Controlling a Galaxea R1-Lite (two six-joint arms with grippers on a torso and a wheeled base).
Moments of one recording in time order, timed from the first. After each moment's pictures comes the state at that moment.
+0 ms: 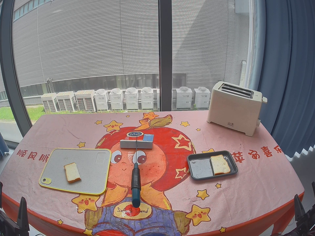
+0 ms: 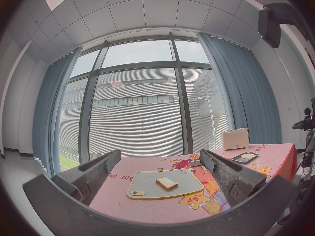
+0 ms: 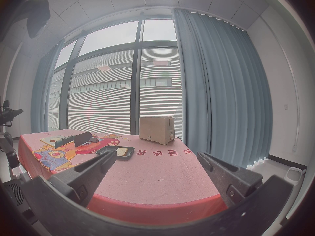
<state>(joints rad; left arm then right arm) 0.00 0.02 -0.02 -0.23 -0.02 0.03 0.00 0.02 -0.02 0.00 0.02 0.00</state>
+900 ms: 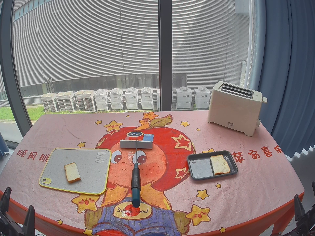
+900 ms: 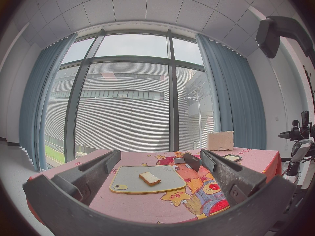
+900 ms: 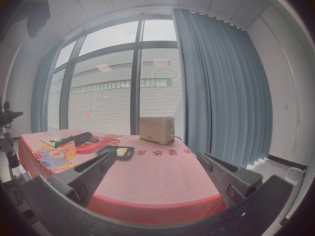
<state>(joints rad) -0.01 0.02 -0.02 -0.18 -0.14 -0.05 0.00 0.02 -0.02 0.00 0.02 0.00</state>
